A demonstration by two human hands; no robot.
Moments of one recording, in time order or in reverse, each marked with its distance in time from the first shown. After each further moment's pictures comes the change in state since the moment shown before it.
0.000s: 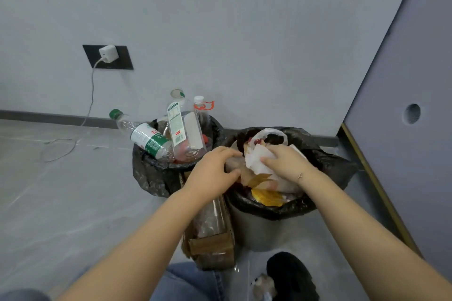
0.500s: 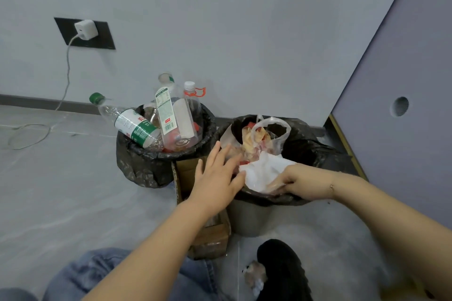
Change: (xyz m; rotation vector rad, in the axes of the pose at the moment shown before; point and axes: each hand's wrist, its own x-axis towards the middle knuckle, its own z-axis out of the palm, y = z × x) left_hand -0.012 -0.012 0.044 0.110 -0.152 -0.049; right_hand -0.042 0.029 -0.010 -0.139 -0.486 -0.066
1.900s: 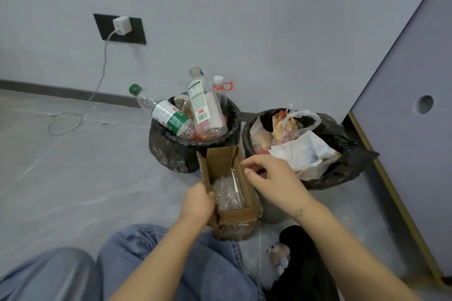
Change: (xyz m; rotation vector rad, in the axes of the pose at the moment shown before) left_hand -0.069 -0.077 0.008 -0.376 0.079 -0.616; right_hand 0.010 -0.114 0.067 0.325 0.622 -0.152
